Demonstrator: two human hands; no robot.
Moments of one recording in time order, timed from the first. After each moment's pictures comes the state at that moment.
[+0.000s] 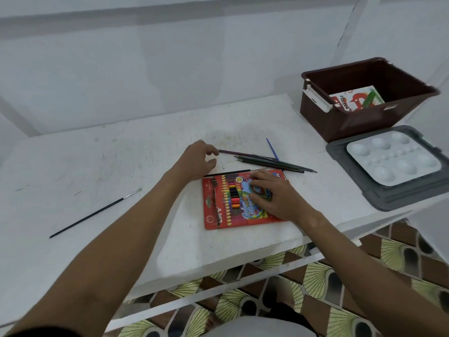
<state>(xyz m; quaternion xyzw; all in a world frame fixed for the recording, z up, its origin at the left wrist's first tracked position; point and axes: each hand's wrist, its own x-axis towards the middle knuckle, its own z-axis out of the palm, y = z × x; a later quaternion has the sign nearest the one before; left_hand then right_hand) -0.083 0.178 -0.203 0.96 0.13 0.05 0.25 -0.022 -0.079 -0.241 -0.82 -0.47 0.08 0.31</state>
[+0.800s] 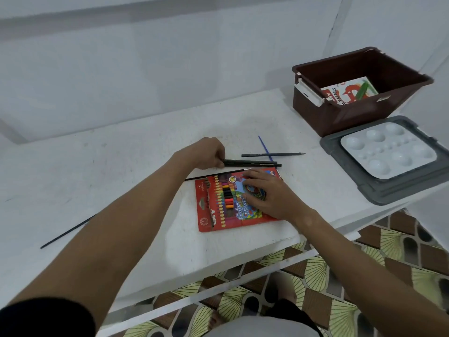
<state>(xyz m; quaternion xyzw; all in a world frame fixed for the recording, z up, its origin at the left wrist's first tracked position) -0.032 0.164 -0.185 0.98 0.04 -0.13 0.15 -0.022 -0.079 -0.245 -0.82 -0.48 0.06 0.32</state>
